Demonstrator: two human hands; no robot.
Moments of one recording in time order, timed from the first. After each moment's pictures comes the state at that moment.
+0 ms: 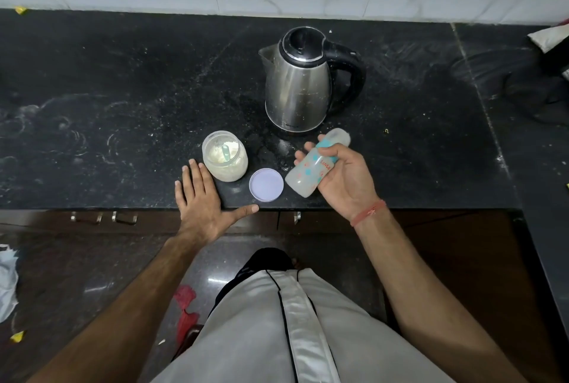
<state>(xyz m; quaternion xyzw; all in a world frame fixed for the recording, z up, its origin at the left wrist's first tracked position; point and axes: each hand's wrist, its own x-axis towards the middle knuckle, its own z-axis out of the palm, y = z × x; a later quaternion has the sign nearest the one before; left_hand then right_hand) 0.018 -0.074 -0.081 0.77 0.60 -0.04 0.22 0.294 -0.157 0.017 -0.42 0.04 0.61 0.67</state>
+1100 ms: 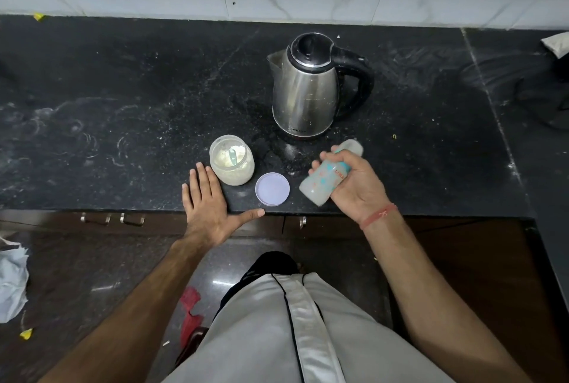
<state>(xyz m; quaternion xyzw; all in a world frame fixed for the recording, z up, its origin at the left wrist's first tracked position) 0.017 -0.073 -0.083 0.77 0.60 -0.03 0.22 0.301 -0.155 0.010 -0.45 0.08 0.60 0.66</state>
